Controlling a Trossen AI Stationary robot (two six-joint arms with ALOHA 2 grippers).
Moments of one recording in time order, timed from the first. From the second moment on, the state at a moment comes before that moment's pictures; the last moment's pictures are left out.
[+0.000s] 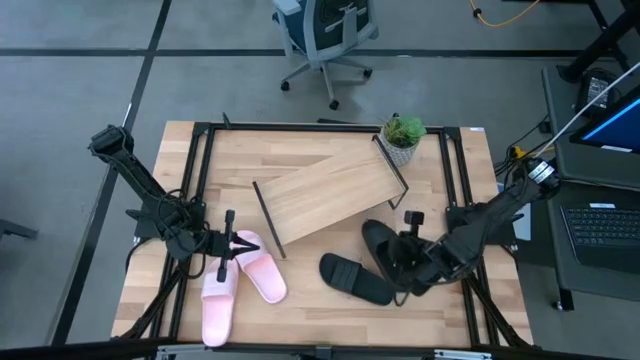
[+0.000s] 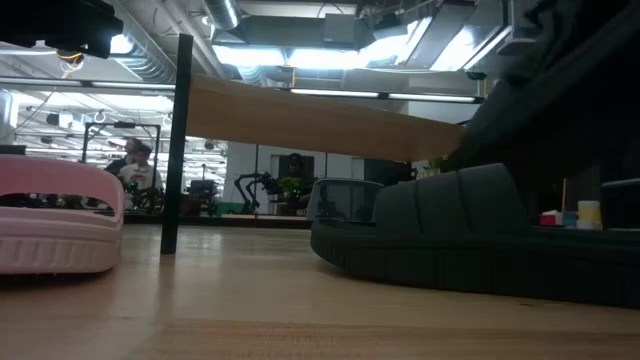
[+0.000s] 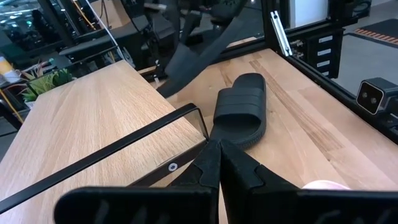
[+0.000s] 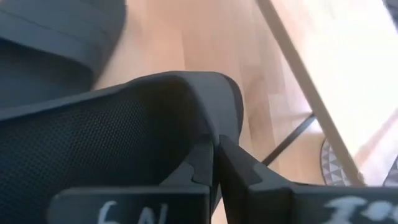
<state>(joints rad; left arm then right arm) -0.83 0.87 0.29 0.28 -0.82 0.03 0.69 1.44 1.08 -1.02 0.68 0.62</state>
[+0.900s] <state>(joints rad) -0.83 0.87 0.29 0.28 -0.82 0.03 0.77 1.44 1.15 -1.18 0.79 0.67</state>
